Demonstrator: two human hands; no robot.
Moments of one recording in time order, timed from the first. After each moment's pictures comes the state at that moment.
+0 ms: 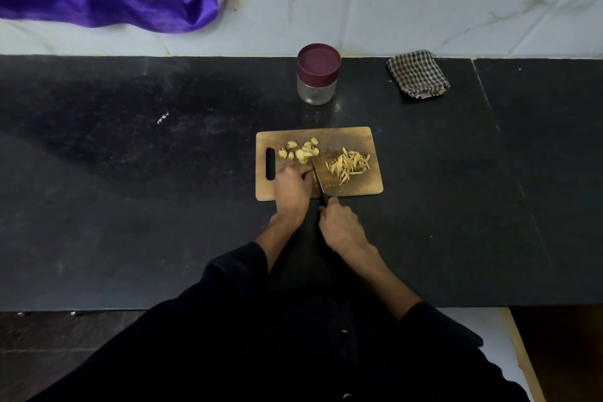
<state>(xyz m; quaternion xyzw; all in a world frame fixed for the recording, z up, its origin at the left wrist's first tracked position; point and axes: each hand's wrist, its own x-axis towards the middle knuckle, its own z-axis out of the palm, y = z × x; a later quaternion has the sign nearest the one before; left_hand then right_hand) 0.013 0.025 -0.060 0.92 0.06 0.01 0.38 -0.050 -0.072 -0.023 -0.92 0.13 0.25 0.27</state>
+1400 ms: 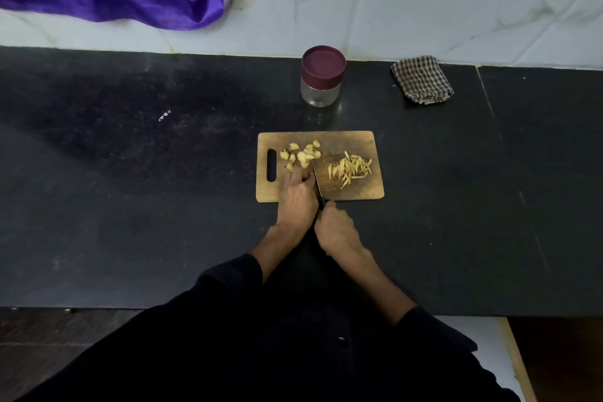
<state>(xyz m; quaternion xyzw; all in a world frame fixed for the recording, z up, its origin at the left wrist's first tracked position) -0.008 0.023 -0.052 0.96 -0.07 0.05 0.26 -0.046 -0.063 -0.029 -0.91 0.14 0.28 0.26</state>
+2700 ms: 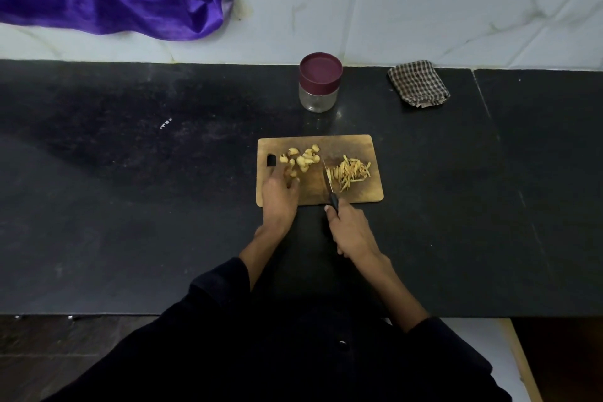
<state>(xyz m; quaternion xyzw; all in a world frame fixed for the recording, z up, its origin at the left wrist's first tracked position) 0.003 0.047 -0.045 0.89 0.09 0.04 0.45 -0.050 -0.088 -0.015 -0.91 0.13 0.23 0.33</state>
